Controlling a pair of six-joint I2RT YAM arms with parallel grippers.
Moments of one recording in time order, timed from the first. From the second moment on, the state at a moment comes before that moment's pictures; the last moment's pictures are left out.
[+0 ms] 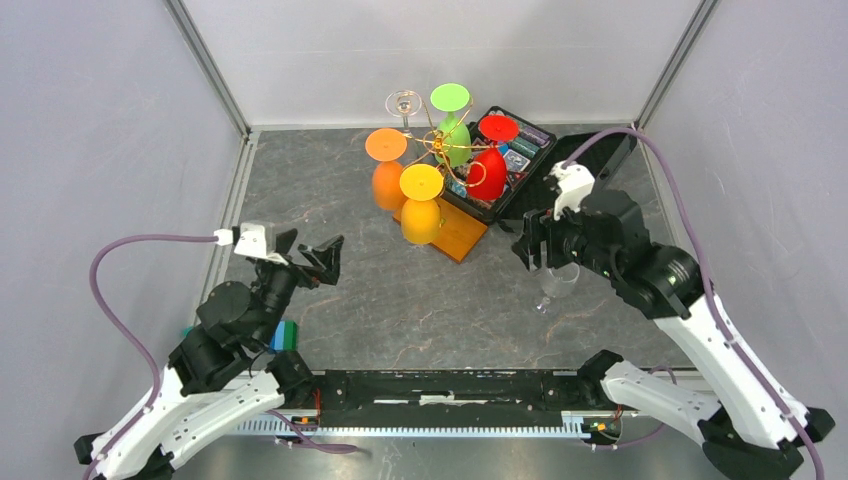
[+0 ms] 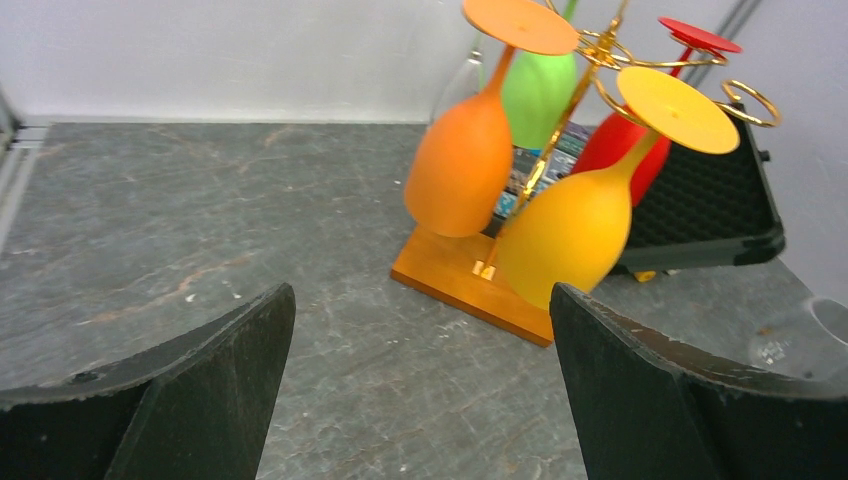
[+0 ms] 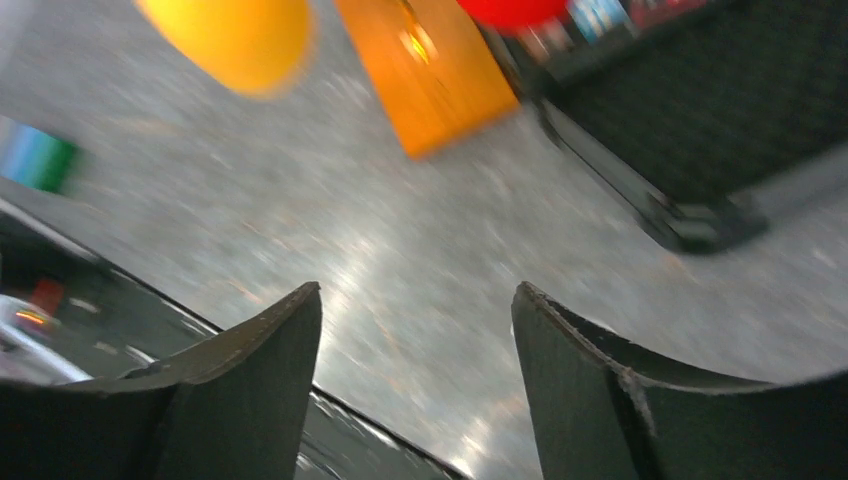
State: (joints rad) left arm -0.89 0.38 0.78 -0.37 -0.59 -0.20; right arm 0.64 0.87 1.19 -0.77 0.00 0.27
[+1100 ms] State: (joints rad) left arm -0.89 0.45 0.80 -0.31 -0.50 -0.32; right arm 1.01 1.11 0.92 0.22 0.45 1.27
